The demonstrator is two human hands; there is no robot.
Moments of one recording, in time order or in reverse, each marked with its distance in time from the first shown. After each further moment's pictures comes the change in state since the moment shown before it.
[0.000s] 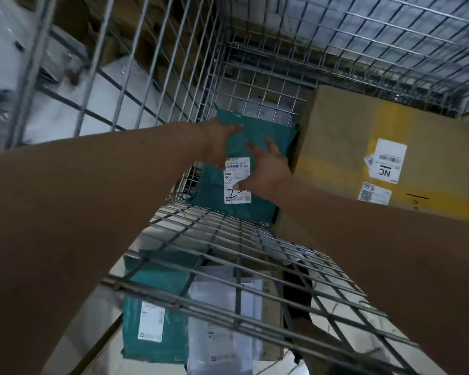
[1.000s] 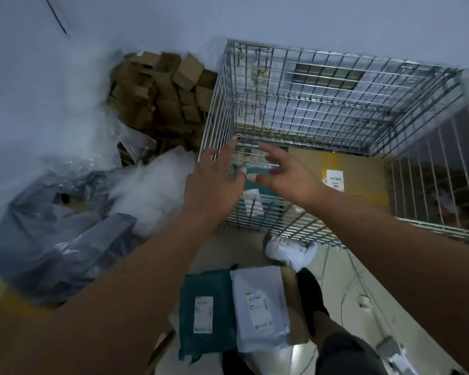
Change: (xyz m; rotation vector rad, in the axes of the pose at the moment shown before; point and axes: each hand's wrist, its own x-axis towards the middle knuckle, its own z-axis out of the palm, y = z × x) left_hand -0.423 0.024 0.018 -0.493 0.913 0.029; right_hand -0.370 -0.161 -0.108 0.558 0.307 -0.214
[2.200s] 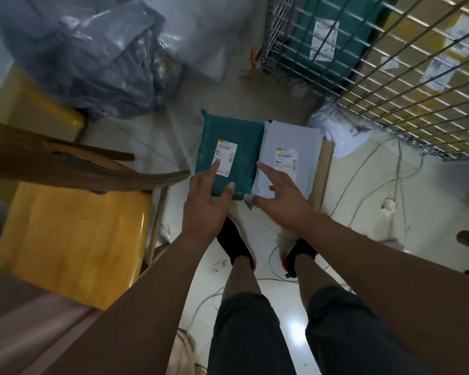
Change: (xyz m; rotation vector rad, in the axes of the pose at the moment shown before) left_hand -0.390 -0.185 0.198 -0.451 -0.013 -0.630; right_hand -0.235 0.240 0.255 -0.100 -0.449 0.175
